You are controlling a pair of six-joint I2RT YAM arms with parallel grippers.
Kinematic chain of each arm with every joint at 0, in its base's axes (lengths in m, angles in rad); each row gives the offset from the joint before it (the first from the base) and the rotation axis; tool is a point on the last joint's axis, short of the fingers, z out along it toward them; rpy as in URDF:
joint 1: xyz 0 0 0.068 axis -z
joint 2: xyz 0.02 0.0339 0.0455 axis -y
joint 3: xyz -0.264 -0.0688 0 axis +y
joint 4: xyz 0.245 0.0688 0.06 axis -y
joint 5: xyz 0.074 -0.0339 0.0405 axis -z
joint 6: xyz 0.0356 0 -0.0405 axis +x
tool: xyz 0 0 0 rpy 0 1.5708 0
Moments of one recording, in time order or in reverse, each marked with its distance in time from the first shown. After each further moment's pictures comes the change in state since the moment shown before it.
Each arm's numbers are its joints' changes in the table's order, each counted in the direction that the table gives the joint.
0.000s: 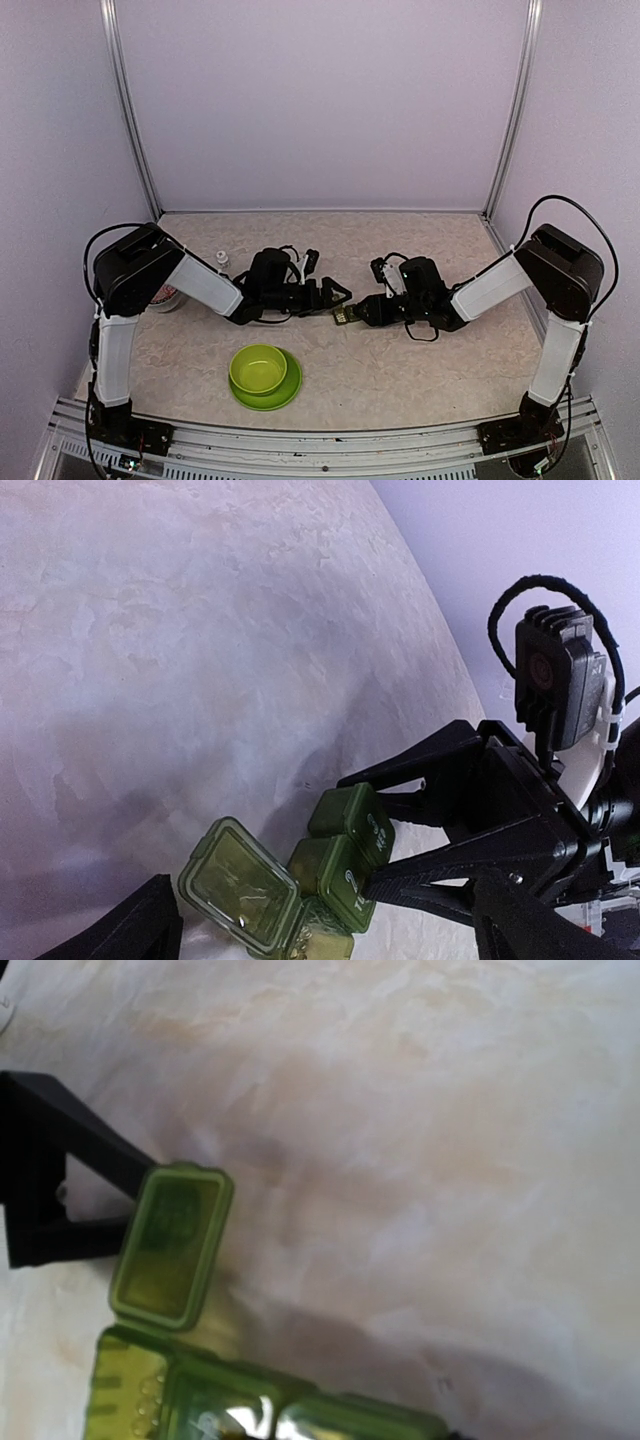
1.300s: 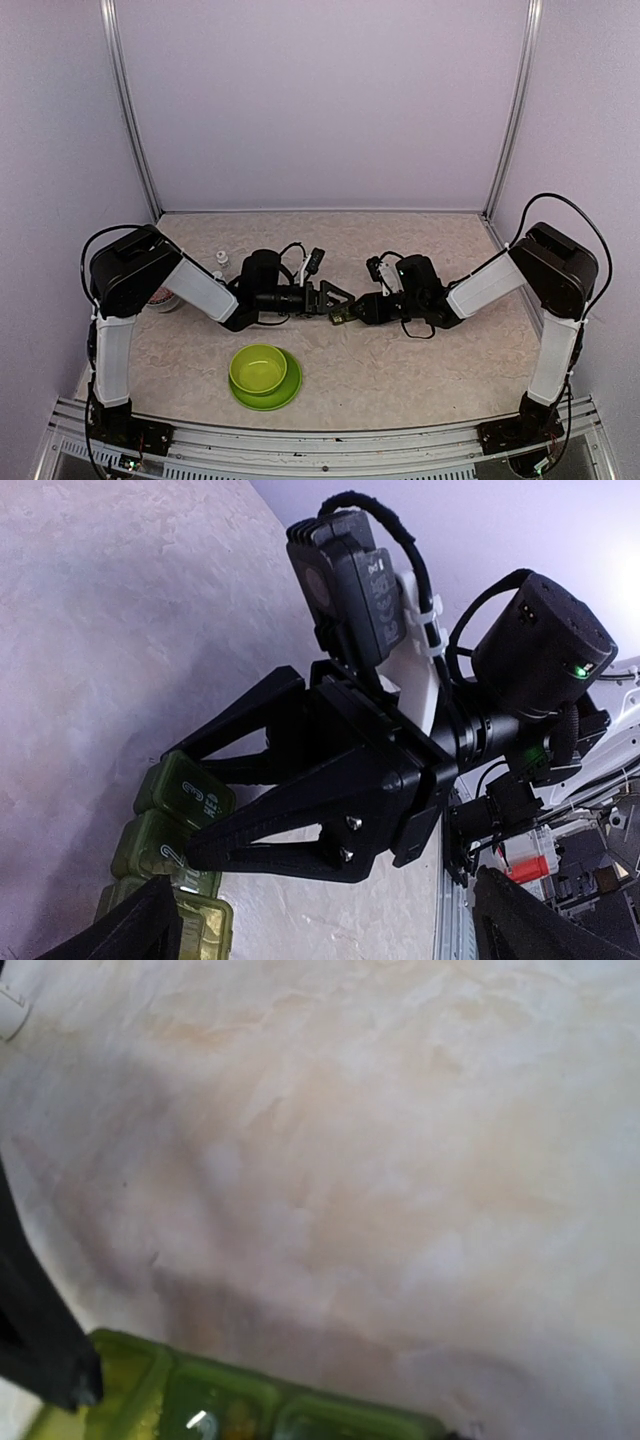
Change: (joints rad) left arm 0.006 0.021 0.071 0.225 0.225 -0.003; right arm 0.006 -0.037 -0.041 -0.005 -0.036 -0.001
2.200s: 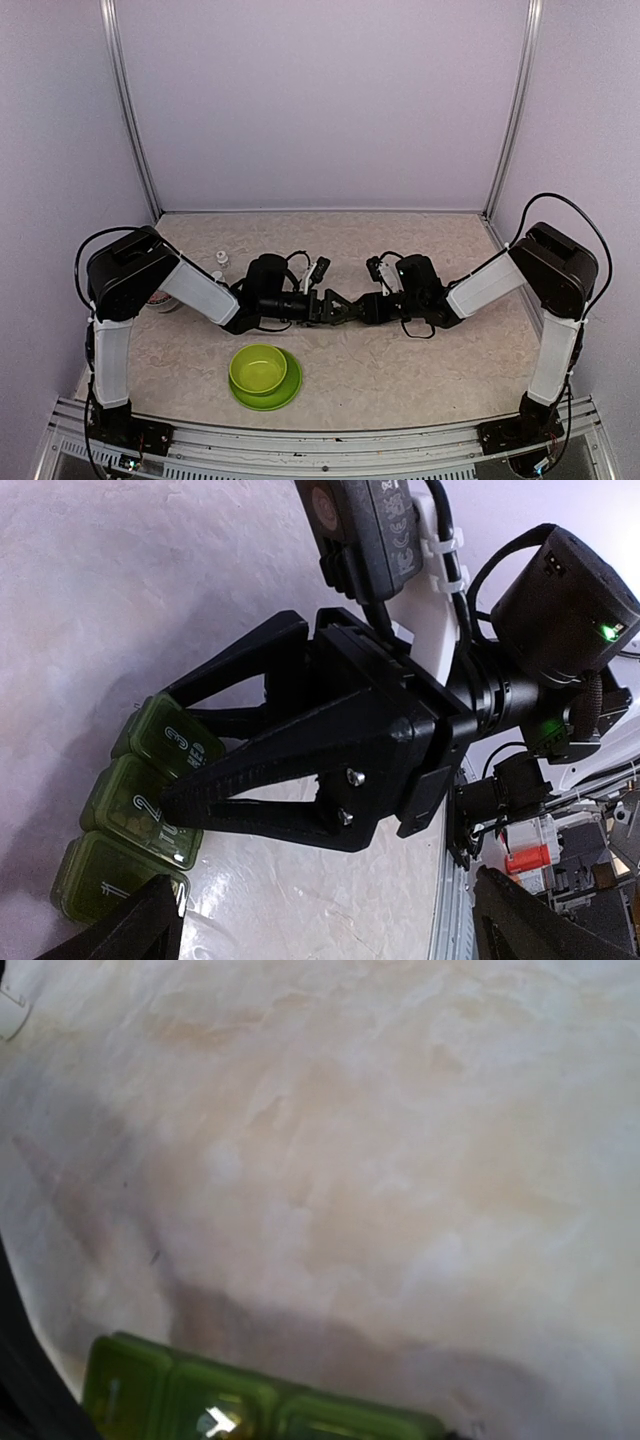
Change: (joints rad) left arm 0.038 0.026 0.017 -0.097 -0.016 0.005; right arm 0.001 0.000 -0.001 -0.002 -0.002 0.003
